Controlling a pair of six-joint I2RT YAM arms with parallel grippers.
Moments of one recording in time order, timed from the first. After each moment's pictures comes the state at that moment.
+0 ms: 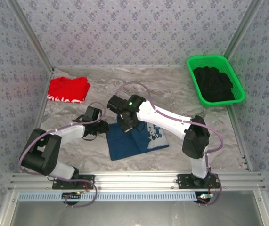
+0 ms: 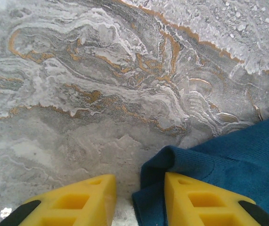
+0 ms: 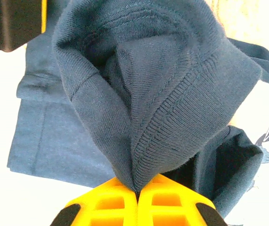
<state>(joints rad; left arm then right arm) -0.39 1.46 0.61 -0.19 0.10 -0.57 1.02 1.93 1.81 -1.25 0.13 0.44</state>
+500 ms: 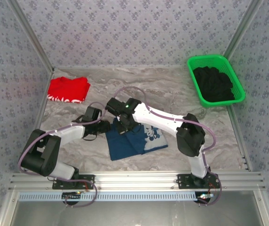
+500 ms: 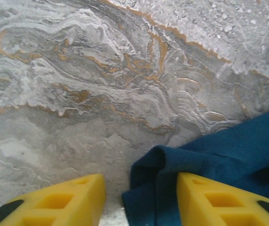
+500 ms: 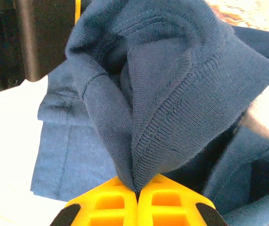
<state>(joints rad) -0.39 1.44 0.60 -0.18 0.12 -0.58 1.00 1.99 1.73 -1.06 0.01 0.48</state>
